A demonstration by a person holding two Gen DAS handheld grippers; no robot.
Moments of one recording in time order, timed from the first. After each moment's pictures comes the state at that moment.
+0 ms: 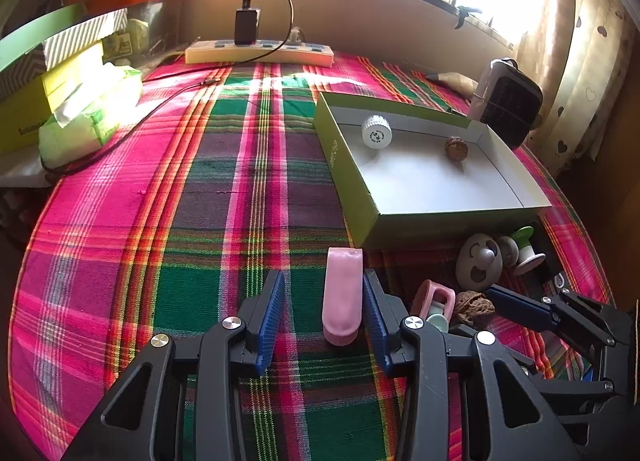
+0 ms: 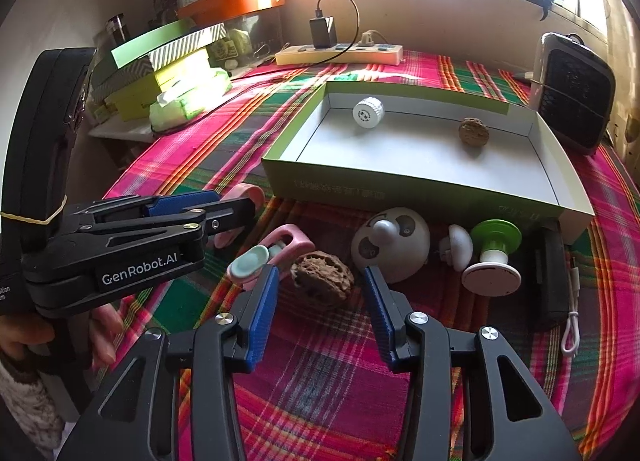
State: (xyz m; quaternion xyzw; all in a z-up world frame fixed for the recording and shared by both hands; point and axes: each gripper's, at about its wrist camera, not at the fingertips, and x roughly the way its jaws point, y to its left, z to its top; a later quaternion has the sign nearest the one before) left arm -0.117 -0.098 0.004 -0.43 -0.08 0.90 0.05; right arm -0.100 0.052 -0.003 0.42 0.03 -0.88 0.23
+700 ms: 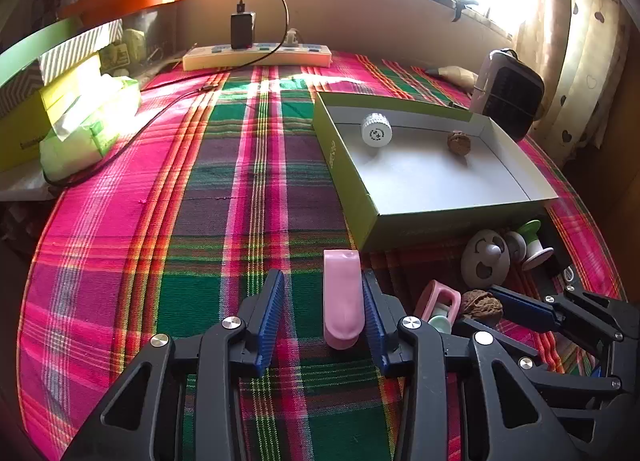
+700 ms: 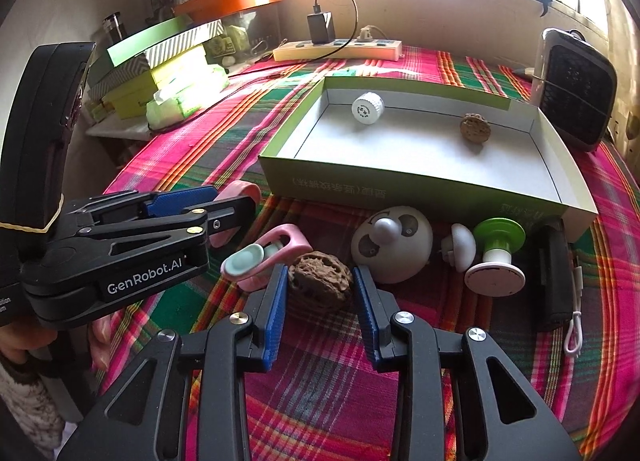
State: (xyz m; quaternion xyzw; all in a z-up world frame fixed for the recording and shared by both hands) left arm -0.119 -0.094 0.002 -0.42 -0.05 0.90 0.05; right arm -0.101 0.051 -0.005 0.42 0.03 -0.88 0.22
